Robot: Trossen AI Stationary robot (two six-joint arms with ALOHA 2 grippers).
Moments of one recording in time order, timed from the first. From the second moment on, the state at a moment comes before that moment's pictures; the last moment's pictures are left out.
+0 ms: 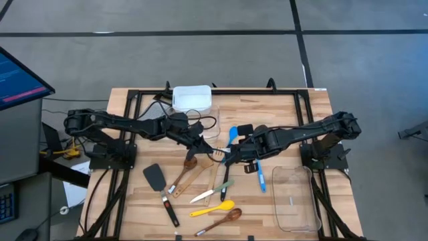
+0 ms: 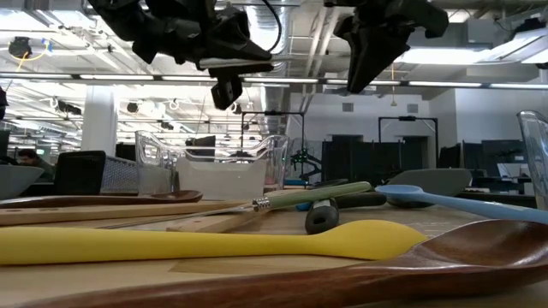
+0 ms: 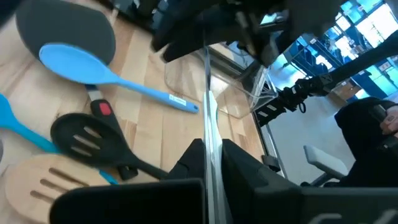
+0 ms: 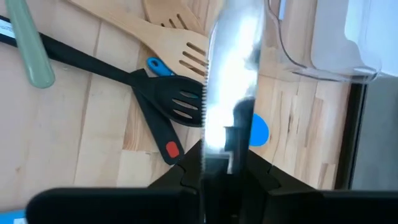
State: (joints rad) left arm 0.10 1.44 0.76 0.32 0.43 -0.47; right arm 0.22 1.64 1.39 -0.99 0.41 -0.08
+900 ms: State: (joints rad) left arm 0.15 1.44 0.76 0.31 0.42 -0.32; right arm 0.24 1.50 1.65 -1.52 0.37 0.12
